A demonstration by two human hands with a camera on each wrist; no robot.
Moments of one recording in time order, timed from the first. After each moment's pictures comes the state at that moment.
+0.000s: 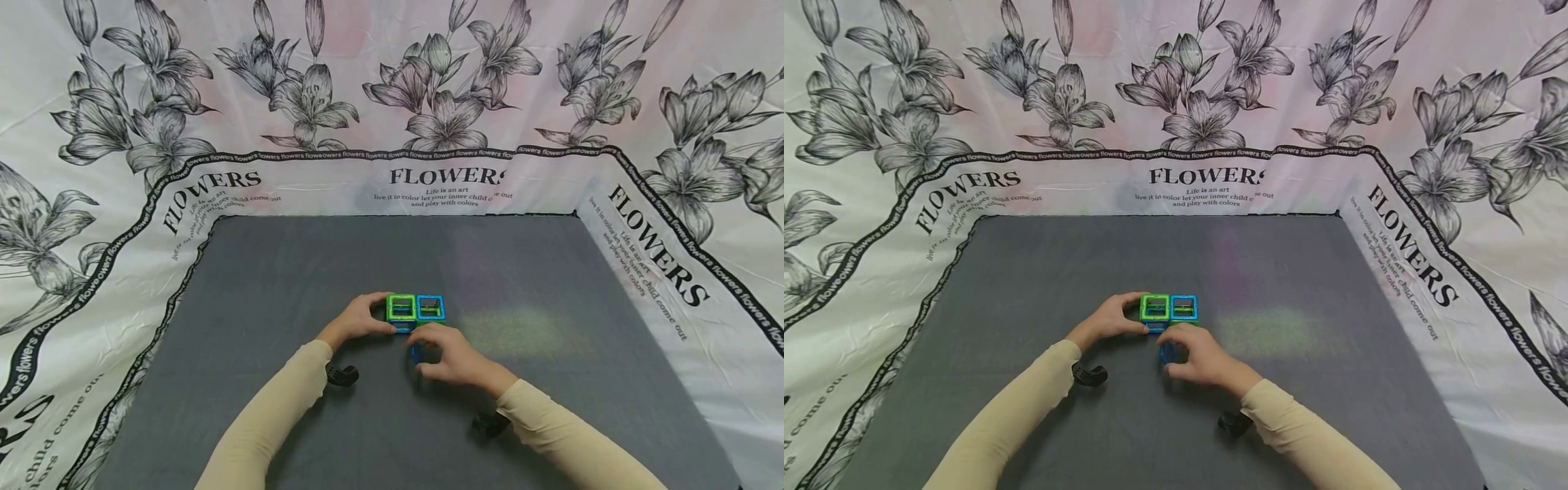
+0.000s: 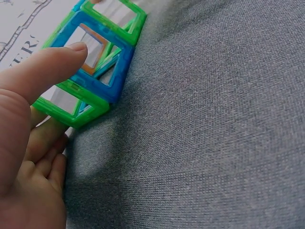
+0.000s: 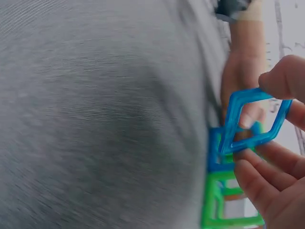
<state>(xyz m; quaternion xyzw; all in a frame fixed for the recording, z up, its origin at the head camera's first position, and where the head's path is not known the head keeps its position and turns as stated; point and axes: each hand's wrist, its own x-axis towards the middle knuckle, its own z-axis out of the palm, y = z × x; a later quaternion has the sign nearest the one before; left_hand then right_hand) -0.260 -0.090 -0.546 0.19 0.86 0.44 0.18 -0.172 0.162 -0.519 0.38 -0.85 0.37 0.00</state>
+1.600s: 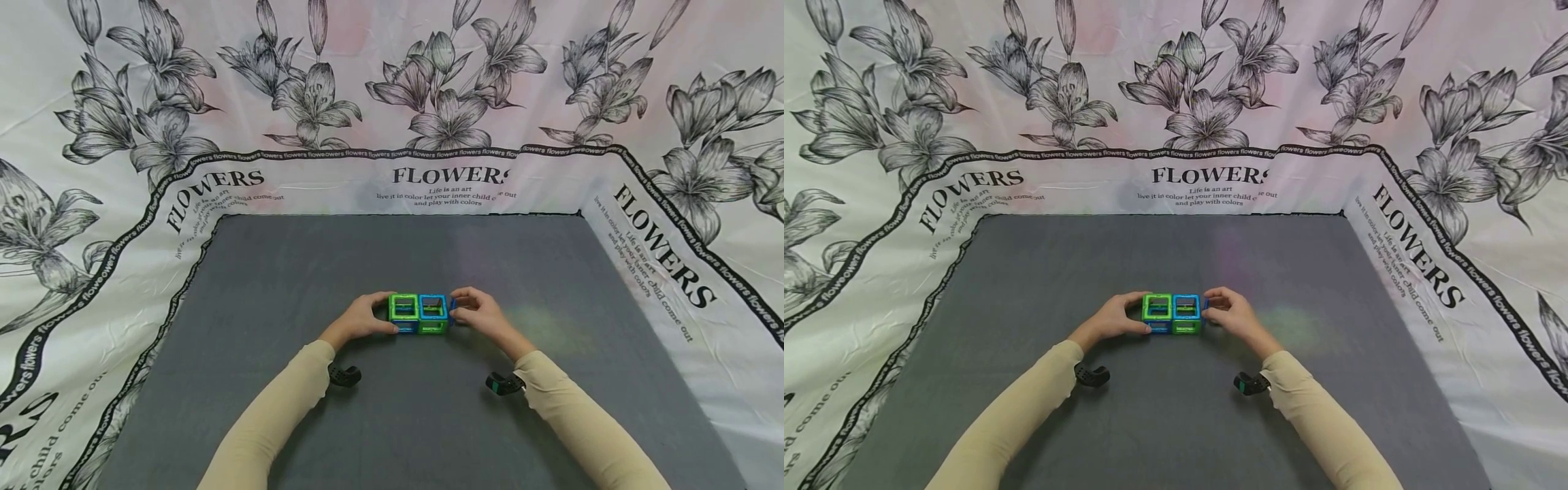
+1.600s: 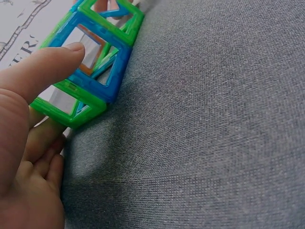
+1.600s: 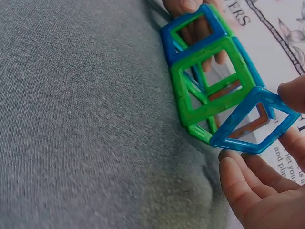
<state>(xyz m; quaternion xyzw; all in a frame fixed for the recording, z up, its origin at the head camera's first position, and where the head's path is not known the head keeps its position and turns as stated) -0.257 -0.091 -0.543 0.18 0.85 0.45 0.19 -0.232 0.211 -0.525 0.06 -0.83 0.54 -0.11</state>
